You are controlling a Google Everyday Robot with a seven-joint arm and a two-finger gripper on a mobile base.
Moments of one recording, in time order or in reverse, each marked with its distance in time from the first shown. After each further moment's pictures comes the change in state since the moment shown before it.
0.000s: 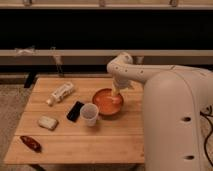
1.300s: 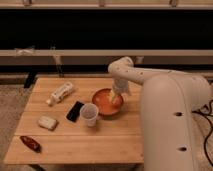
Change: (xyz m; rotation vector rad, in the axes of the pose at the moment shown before) arm 0.021 0.028 0.038 -0.144 0.131 -0.031
